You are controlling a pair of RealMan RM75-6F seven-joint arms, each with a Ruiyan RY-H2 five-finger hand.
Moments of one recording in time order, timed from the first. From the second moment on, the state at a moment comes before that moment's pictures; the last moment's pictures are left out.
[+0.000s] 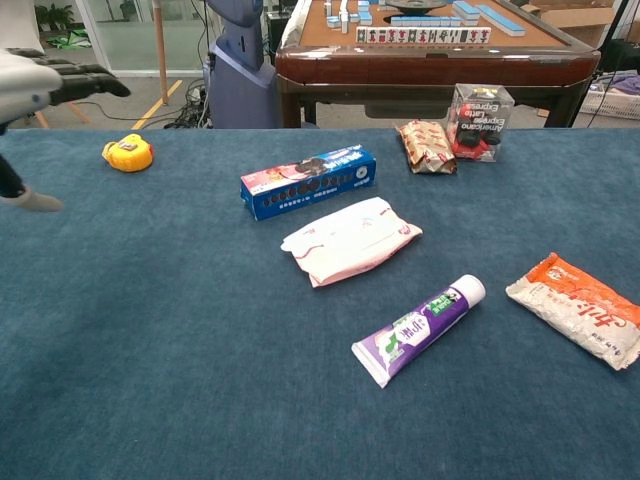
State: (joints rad) left arm -0.60 -1.22 -0.07 -2.02 1.09 1.36 0.90; right arm -0.06 -0.94 0.05 -1.67 -1.60 1.66 0.17
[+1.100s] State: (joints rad) left arm -0.17 -1.08 0.10 -1.86 1.43 1.64 0.34; right arm 0.02 -1.01 0.10 -1.67 -1.42 1.49 -0.02
